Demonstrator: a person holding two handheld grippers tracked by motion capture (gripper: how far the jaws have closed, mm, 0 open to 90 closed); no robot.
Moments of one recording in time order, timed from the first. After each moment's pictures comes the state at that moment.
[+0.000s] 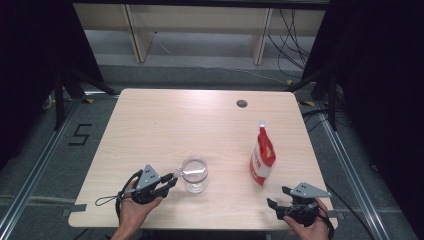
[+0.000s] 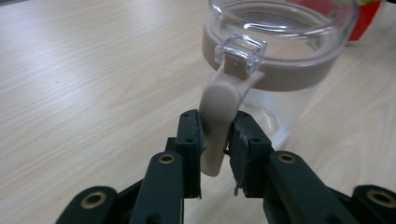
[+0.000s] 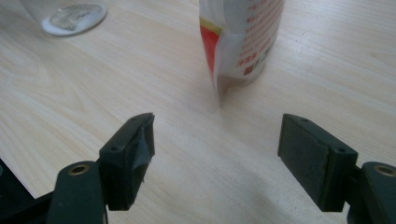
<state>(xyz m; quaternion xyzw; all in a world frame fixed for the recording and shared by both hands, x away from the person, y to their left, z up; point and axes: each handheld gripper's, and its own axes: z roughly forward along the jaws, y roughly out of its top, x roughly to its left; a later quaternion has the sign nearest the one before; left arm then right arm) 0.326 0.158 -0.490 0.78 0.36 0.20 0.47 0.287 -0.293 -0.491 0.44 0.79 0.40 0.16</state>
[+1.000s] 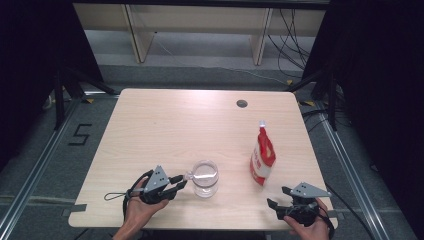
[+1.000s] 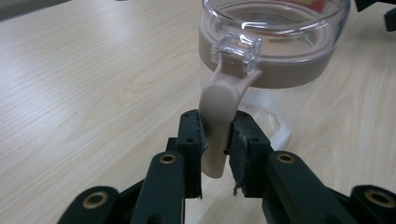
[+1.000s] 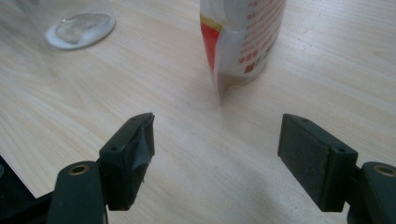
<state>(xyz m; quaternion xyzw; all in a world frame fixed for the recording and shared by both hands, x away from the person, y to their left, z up) 0.327 0.137 -0.493 0.81 0.27 0.17 0.49 0.290 -0.295 -0.493 0.42 0.80 0.40 0.16</state>
